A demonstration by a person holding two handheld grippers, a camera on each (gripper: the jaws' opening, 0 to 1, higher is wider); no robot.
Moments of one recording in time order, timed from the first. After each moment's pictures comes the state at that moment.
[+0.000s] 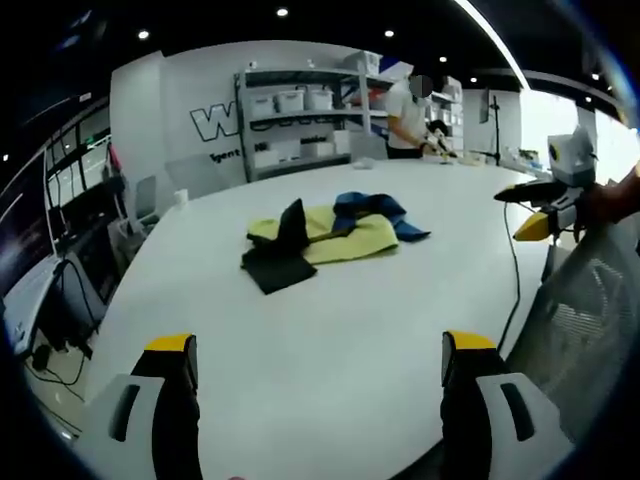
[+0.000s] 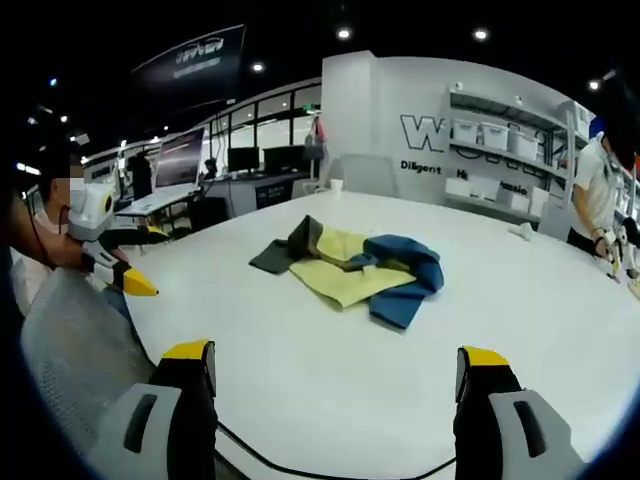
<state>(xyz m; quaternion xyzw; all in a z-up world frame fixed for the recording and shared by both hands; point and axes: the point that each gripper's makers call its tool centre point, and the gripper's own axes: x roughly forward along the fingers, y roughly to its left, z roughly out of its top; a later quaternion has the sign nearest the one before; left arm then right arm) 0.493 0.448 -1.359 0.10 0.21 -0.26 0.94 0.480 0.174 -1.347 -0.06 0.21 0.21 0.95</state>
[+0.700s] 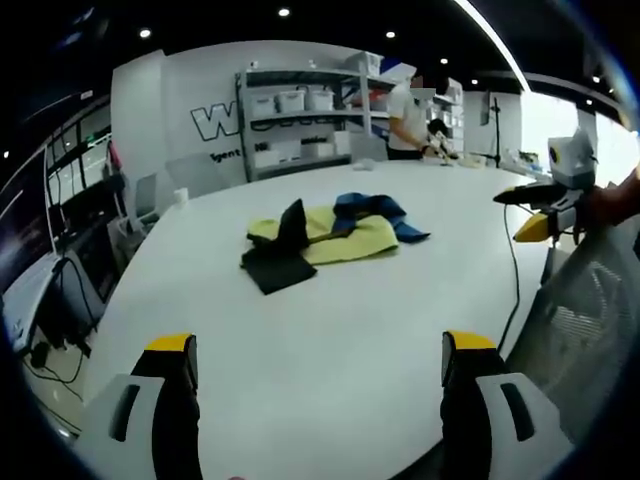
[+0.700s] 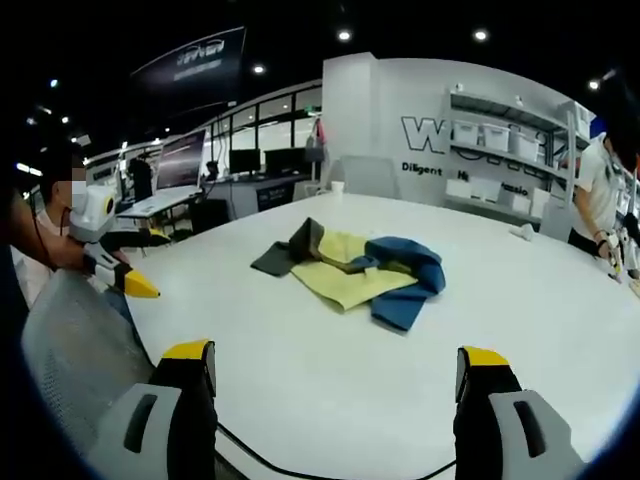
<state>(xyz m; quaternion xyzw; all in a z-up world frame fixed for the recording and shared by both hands) 0.494 0.448 -1.359 0.10 0.21 -0.26 0.94 0.480 0.175 -1.347 -0.05 0.21 0.22 0.95</state>
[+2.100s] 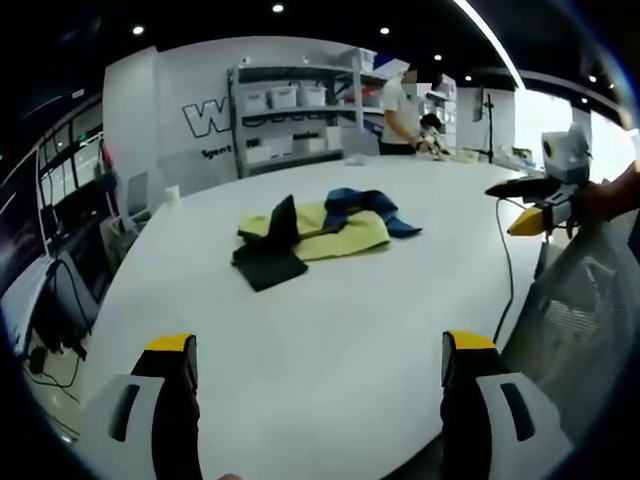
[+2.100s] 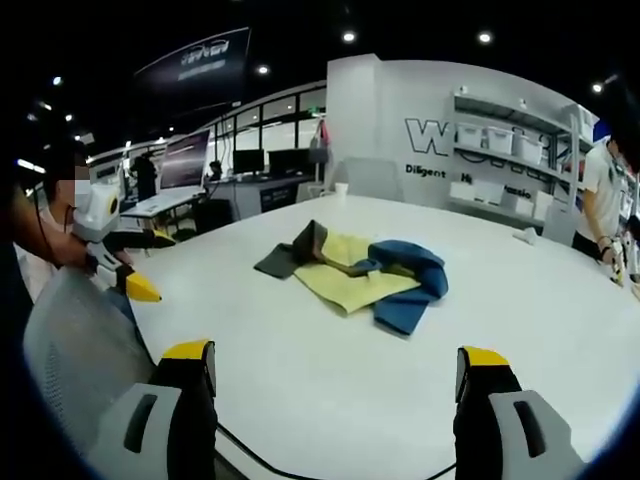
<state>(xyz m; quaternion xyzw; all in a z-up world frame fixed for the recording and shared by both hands) 0.490 0.442 -1.362 0.10 0.22 -0.27 0.93 0.480 0.179 -1.344 -0.05 0.20 0.22 0.95</state>
